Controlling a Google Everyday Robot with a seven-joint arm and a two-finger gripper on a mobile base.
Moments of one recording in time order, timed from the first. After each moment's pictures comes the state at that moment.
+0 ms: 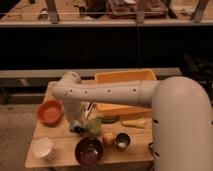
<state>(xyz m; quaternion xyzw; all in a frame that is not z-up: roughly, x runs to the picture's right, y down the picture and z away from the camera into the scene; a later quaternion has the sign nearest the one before) -0.152 0.159 0.744 -0.26 -0.25 -0.58 0.73</state>
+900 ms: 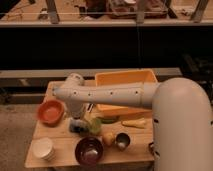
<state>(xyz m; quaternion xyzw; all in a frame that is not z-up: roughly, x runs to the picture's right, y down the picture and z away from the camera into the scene) -0.149 0.152 0.766 -0.24 -0.24 -0.58 0.74</state>
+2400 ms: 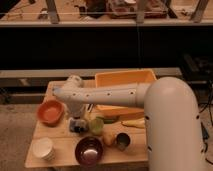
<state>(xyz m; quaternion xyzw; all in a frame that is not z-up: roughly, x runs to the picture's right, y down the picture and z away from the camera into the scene) -0.150 0.159 0.798 -0.24 -0.23 -0.59 0.74</state>
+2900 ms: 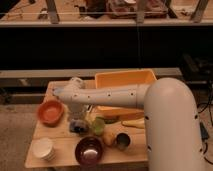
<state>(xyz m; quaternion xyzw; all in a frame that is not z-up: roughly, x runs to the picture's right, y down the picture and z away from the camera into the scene) -0.146 0.172 0.803 -0.26 -0.23 -0.58 0.73</state>
